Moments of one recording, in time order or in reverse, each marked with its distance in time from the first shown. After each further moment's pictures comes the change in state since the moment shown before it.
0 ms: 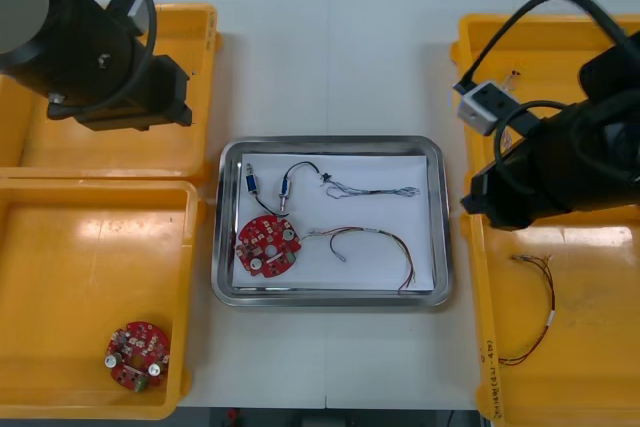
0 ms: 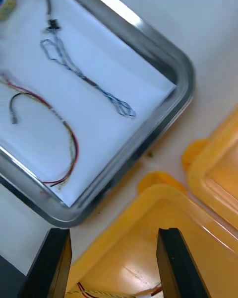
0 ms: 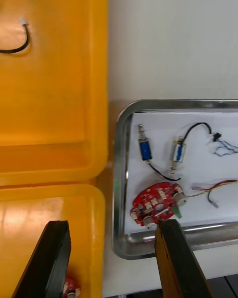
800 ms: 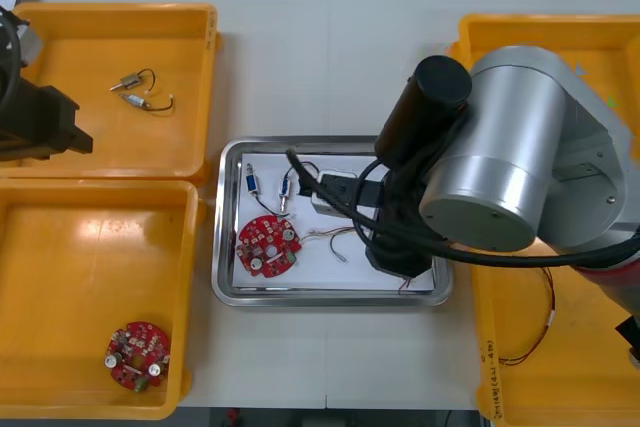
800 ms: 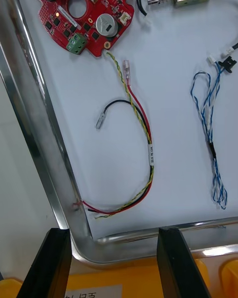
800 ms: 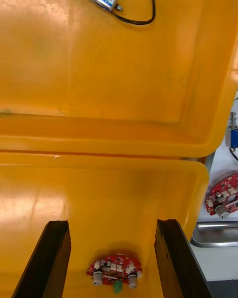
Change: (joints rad) right arm -0.242 0.121 0.512 0.147 0.129 0.000 0.248; left arm 0.283 0.106 0.302 -0.041 0.041 0.001 -0.205
